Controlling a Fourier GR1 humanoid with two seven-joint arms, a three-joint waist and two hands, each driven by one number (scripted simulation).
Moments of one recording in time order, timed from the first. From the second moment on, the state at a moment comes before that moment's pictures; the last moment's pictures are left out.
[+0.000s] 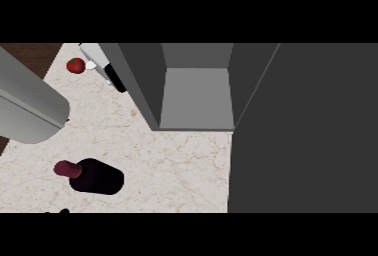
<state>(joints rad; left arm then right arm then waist) 0.70 0.15 -0.81 -2.39 -0.27 0.57 -0.30 0.03 -0.20 0.07 -2.41 -0.25 0.09 0.45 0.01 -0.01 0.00</state>
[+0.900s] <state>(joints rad) 0.79 0.31 -0.50 -2.46 0.10 0.50 -0.38 0.04 -0.20 0.04 -2.42 -0.24 0.10 0.46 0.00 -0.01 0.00</state>
